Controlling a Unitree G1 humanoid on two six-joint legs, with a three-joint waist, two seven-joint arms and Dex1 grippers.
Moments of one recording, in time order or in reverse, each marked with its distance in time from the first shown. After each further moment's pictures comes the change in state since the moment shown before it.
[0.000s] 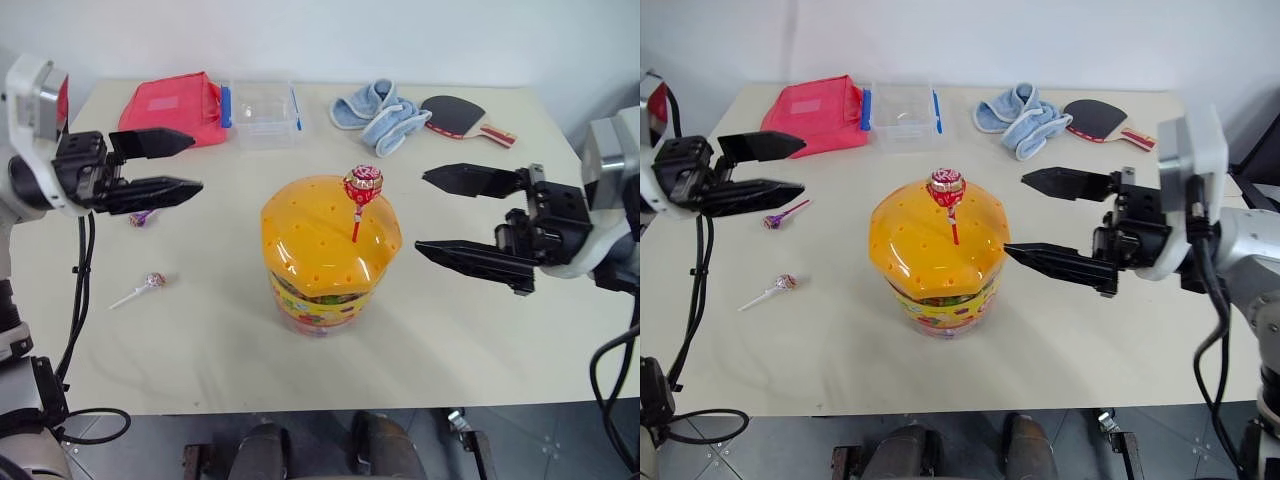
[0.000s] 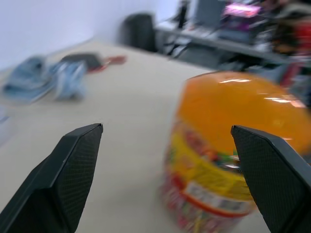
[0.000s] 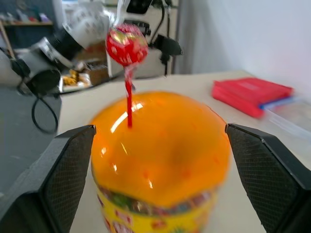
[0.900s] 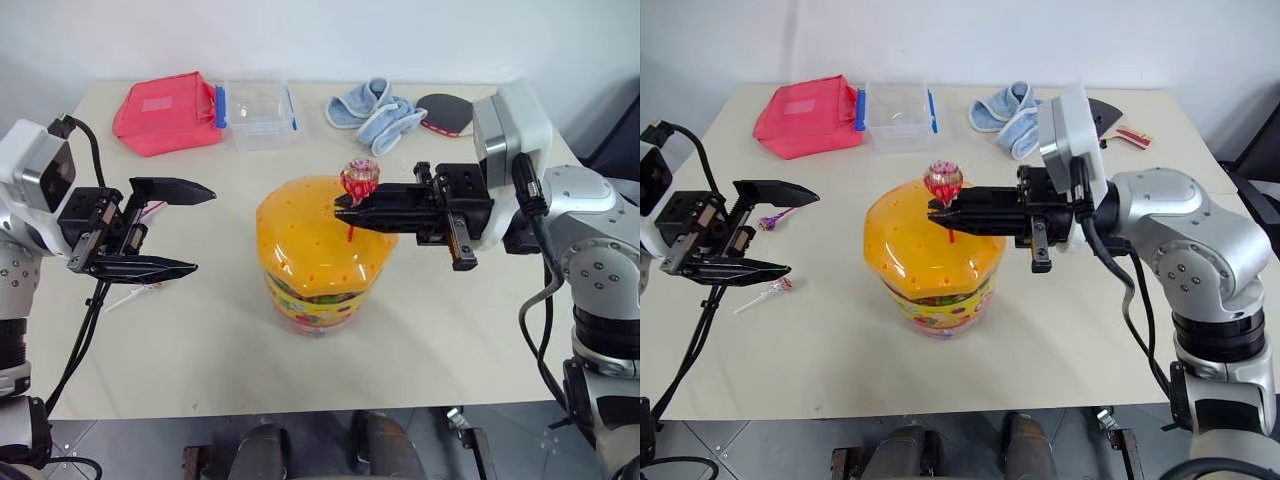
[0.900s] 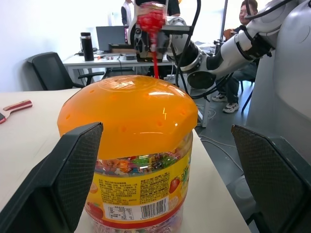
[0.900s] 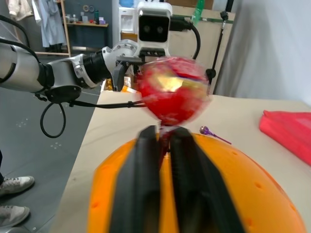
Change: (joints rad) left arm 0.170 0.022 -0.129 -0.052 -0.264 -0.316 -0.096; right arm -0.323 0.190 0.260 0.118 -0.225 0.002 0.126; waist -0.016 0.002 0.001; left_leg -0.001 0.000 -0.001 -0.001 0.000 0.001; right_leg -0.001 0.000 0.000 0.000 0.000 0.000
